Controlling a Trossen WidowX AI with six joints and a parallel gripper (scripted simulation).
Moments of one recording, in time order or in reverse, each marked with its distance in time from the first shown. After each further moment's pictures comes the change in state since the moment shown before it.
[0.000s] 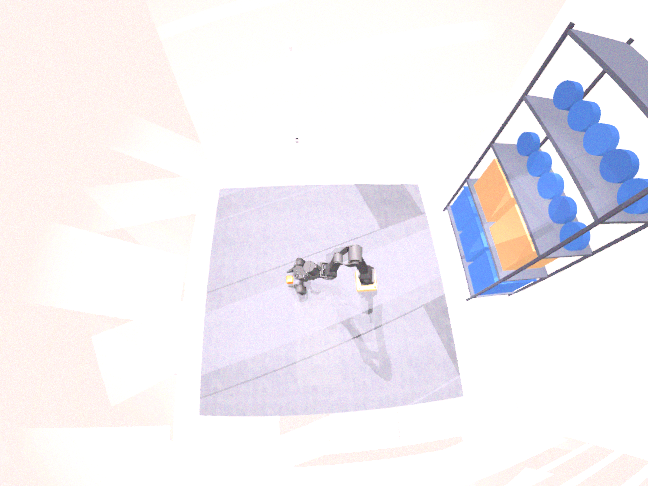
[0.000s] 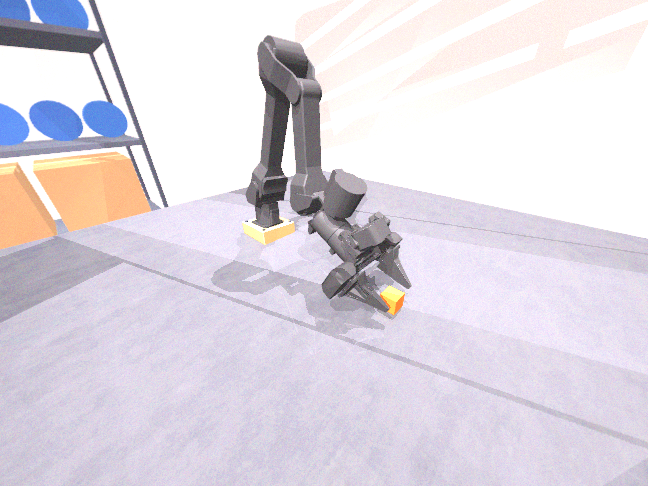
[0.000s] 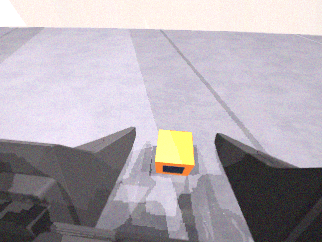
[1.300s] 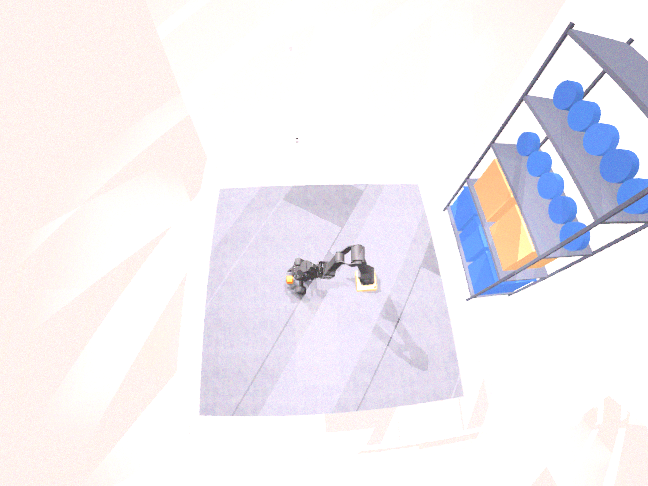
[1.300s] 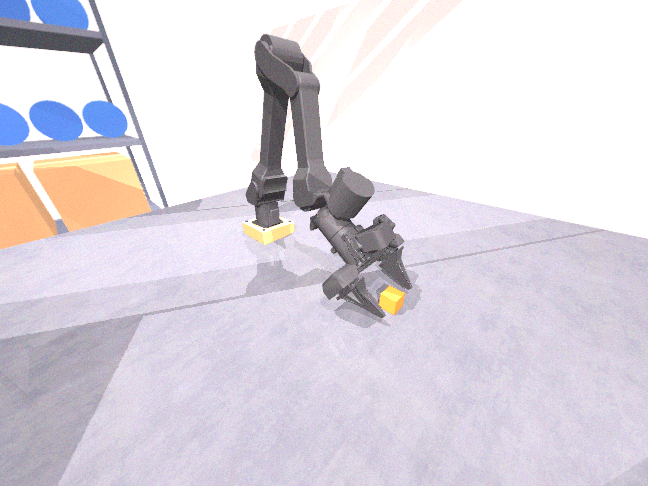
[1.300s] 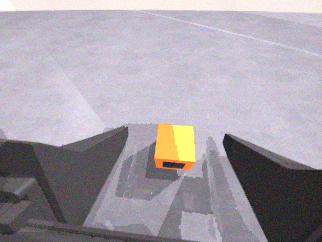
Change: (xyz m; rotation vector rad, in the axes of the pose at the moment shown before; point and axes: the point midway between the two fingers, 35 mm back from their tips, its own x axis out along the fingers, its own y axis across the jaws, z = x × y) arm 0.003 0.000 -0.003 0.007 0.092 0.000
